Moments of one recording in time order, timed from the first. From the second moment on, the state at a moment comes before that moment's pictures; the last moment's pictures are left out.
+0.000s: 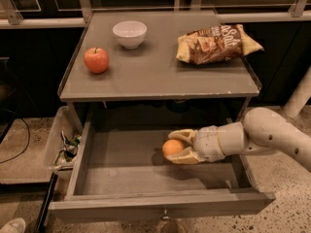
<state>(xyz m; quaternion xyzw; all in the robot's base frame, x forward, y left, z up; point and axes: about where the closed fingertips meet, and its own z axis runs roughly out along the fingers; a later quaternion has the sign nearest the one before) 0.491 -0.081 0.684 -0.60 0.63 0.28 0.40</state>
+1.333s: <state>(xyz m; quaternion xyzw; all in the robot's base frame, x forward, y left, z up) 0.504 -0.062 0.649 -0.66 0.64 0.23 0.32</state>
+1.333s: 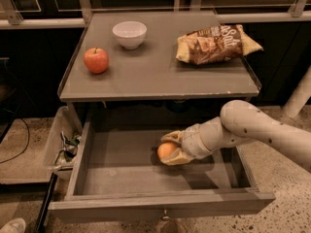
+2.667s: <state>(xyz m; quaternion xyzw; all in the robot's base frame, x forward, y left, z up) 0.490 -0.065 0.650 -0.65 0.65 0.22 0.32</state>
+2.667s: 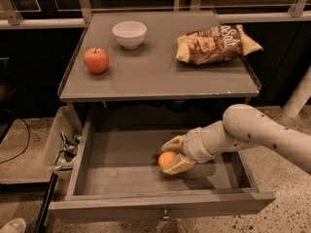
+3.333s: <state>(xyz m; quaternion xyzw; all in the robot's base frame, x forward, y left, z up) 0.490 -0.065 0.651 -0.65 0.65 0.22 0.32</state>
